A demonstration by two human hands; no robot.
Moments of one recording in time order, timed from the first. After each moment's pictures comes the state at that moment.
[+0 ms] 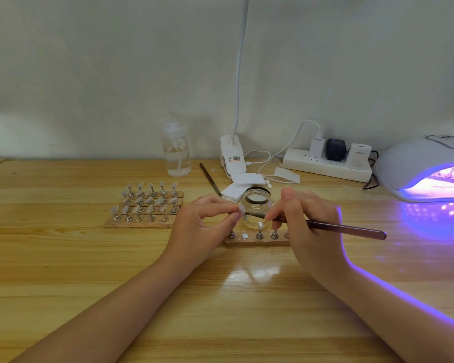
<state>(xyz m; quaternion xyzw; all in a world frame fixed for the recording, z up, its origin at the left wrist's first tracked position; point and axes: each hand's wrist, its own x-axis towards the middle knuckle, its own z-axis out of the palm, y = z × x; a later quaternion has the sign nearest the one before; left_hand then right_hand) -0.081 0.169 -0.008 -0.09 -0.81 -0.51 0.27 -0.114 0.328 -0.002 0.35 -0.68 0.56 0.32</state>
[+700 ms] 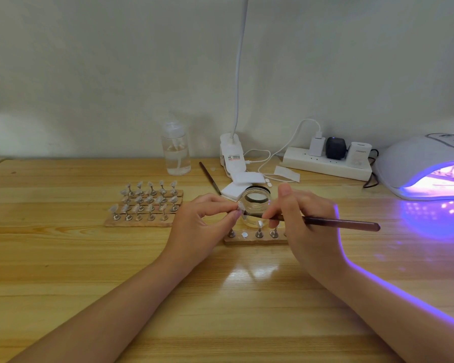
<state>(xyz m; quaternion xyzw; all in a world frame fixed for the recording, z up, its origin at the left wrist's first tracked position) -0.080 0.170 -0.008 -0.08 -0.81 -0.51 0.27 -0.113 0.326 -0.002 0.32 -0.69 0.58 0.29</state>
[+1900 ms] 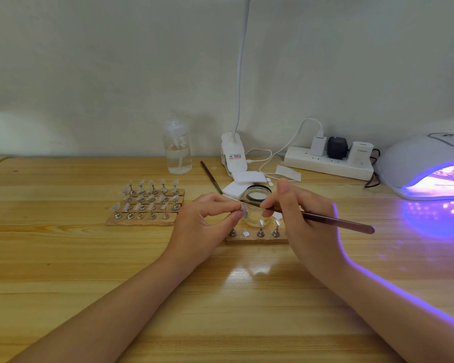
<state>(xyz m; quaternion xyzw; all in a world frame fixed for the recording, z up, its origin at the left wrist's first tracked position) -0.081 0.170 -0.008 -0.09 -0.82 -0.50 0.28 -0.109 0.323 0.003 0.29 -0.70 0.61 0.22</state>
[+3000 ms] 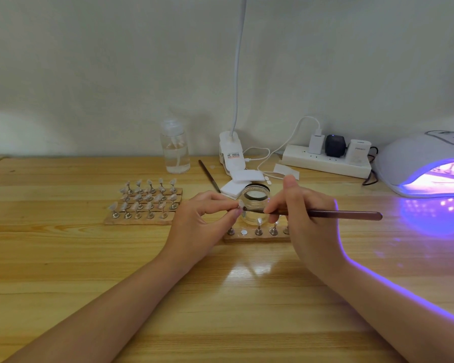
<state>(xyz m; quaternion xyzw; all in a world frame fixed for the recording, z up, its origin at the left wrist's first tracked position) -0.080 0.170 -0.008 -0.09 -0.81 -0.51 0.28 -0.109 0.324 0.002 0.26 -0.67 0.66 0.20</state>
